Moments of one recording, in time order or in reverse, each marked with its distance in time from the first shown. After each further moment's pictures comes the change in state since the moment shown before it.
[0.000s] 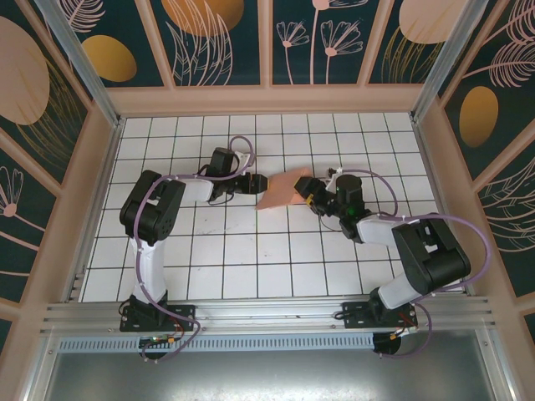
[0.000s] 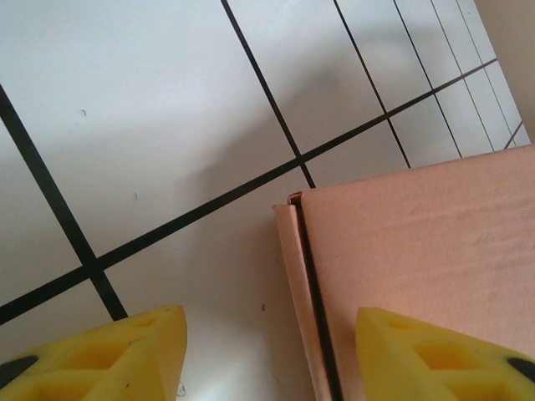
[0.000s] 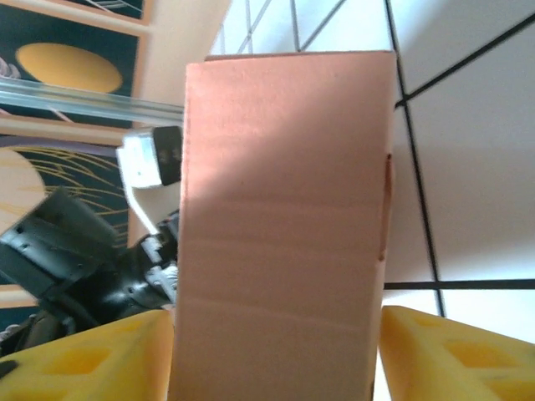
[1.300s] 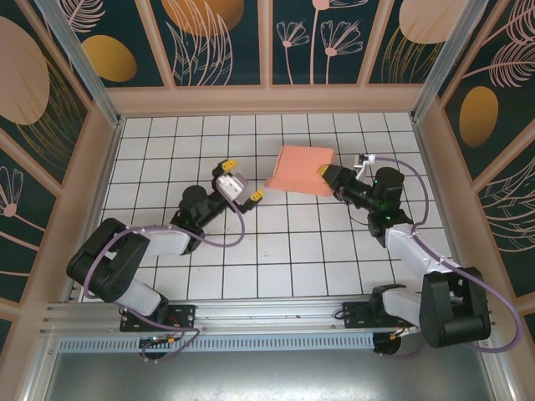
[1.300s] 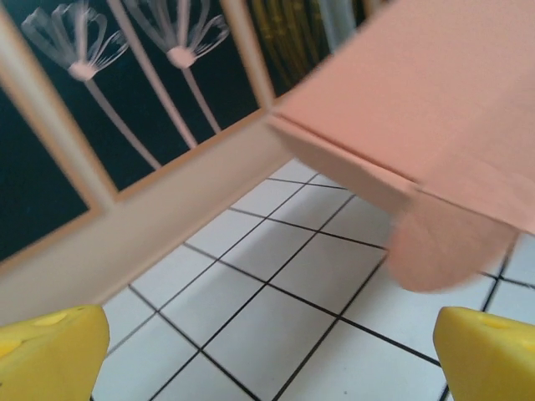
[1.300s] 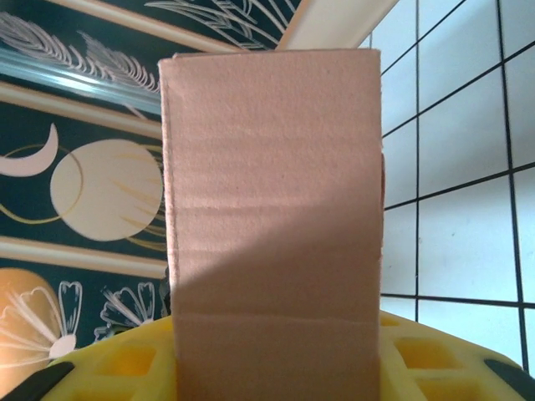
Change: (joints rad) left arm -0.157 -0.532 -0.658 0.833 -0.394 0.792; right arm -0.244 -0.365 0.002 -0.137 -0.314 -0.017
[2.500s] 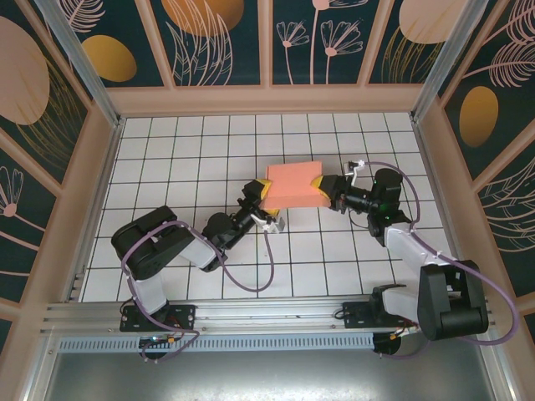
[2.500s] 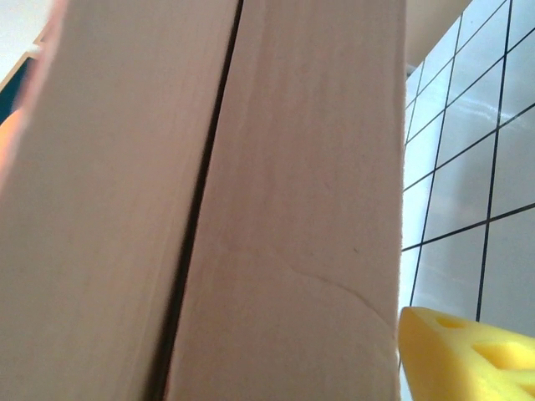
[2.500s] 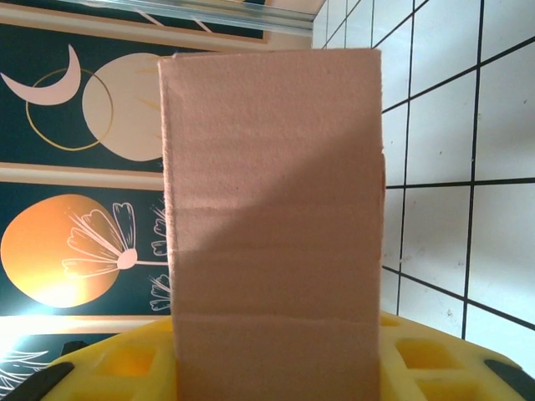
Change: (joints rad) left arm -0.277 0.282 -0.008 0.473 -0.285 0.834; right arm -0.007 0.047 -0.019 0.019 -0.267 0.102
